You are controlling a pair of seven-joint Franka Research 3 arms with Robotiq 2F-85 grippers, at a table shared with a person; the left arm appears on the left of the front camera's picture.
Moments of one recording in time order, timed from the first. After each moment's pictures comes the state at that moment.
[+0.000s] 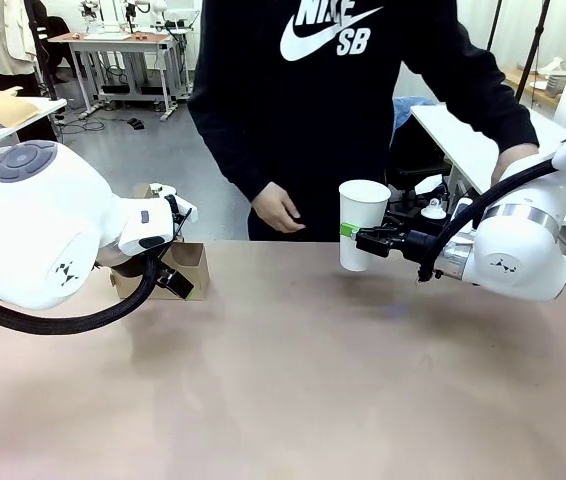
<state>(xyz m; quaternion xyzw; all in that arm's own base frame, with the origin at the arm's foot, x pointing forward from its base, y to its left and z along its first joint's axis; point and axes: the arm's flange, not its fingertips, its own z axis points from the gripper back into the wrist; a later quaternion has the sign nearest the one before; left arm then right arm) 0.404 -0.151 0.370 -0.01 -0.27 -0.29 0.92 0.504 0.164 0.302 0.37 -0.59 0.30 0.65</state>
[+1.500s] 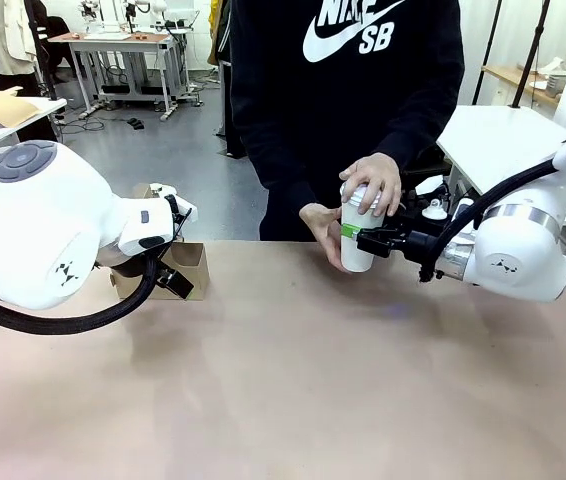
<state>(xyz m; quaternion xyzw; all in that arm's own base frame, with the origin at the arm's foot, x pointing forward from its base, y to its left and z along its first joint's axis) 0.404 -0.151 0.370 -0.01 -0.27 -0.29 0.92 0.504 0.162 0.300 0.37 -0.59 0.30 0.65</state>
